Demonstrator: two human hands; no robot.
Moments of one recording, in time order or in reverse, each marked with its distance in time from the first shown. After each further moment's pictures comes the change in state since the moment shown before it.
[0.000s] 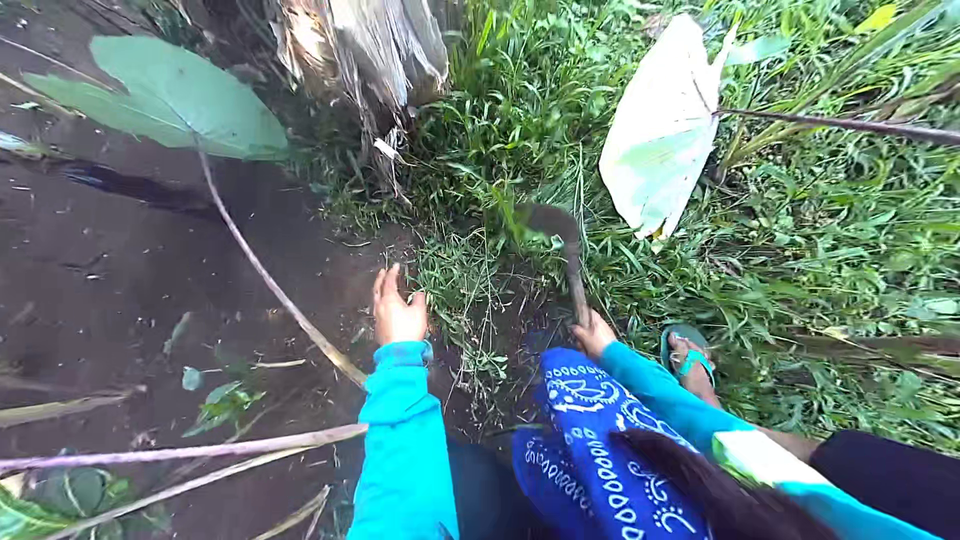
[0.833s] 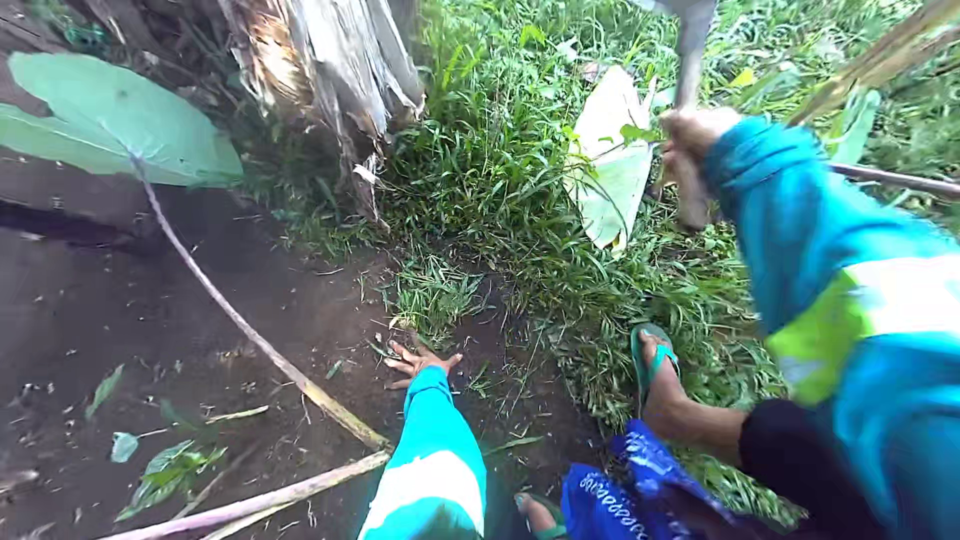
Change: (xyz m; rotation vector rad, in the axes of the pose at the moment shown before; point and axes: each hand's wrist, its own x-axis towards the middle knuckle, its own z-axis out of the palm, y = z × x) left_hand 0.025 -0.126 0.158 0.471 -0.311 -0.334; right_hand -0.066 -0.242 -0.234 0.301 0.574 -0.253
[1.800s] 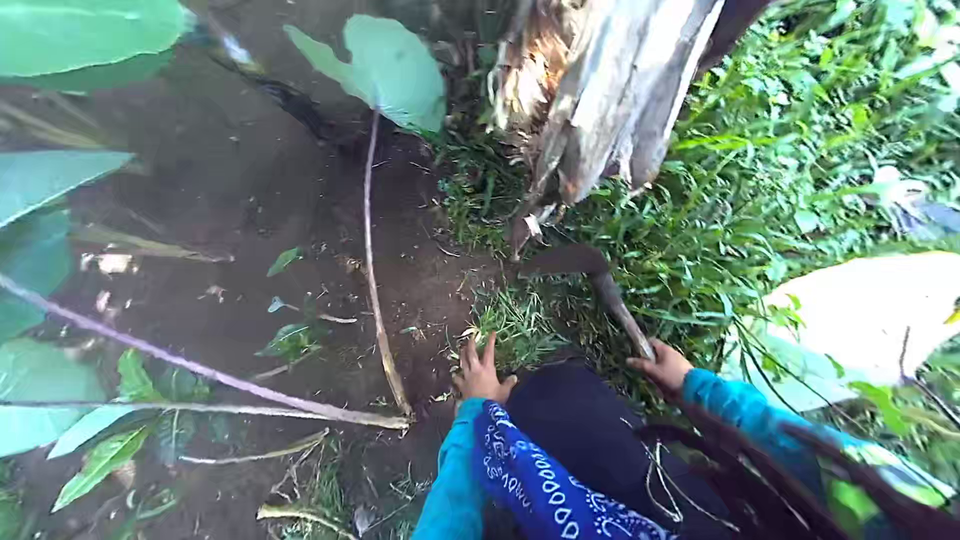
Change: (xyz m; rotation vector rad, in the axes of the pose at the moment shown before) left_hand -0.068 0.053 -0.102 -0.437 0.033 -0.029; right_hand 0.047 0.110 0.181 -0.883 -1.005 0.062
